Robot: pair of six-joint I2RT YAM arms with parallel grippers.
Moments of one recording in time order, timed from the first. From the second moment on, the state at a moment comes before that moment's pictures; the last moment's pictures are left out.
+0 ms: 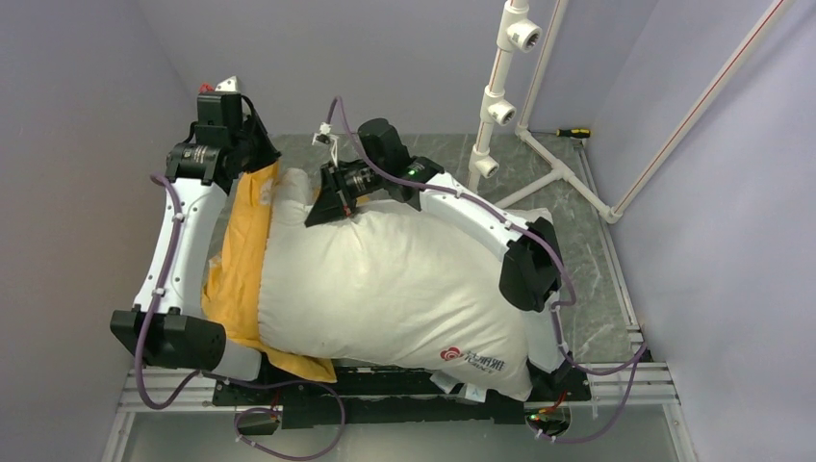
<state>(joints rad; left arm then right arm) -0.09 1.42 1.66 -0.82 -0.02 -0.49 0.80 2.03 1.92 -0.24 -1.00 0.47</state>
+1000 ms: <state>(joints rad) -0.06 1.36 1.64 -0.74 0.41 -0.35 0.86 2.13 2.05 -0.30 -1.08 0.42</state>
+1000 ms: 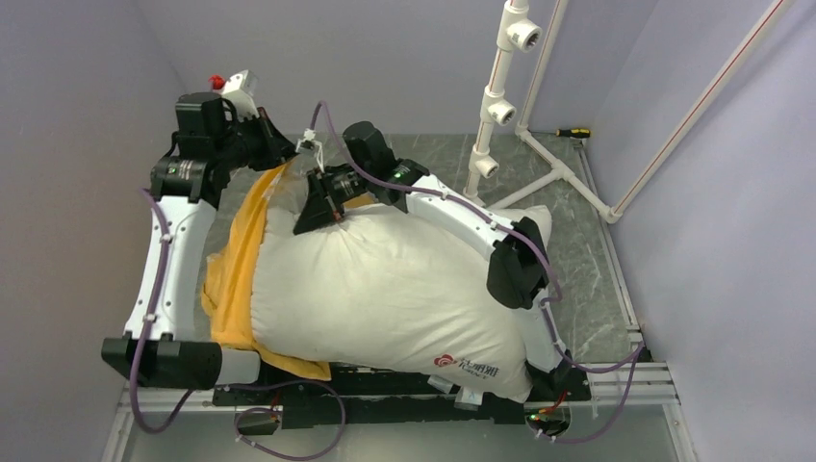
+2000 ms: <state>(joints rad) -0.14 1.20 1.48 -0.70 0.20 -0.53 0.79 1.81 1.75 -0.12 -0.49 0.50</state>
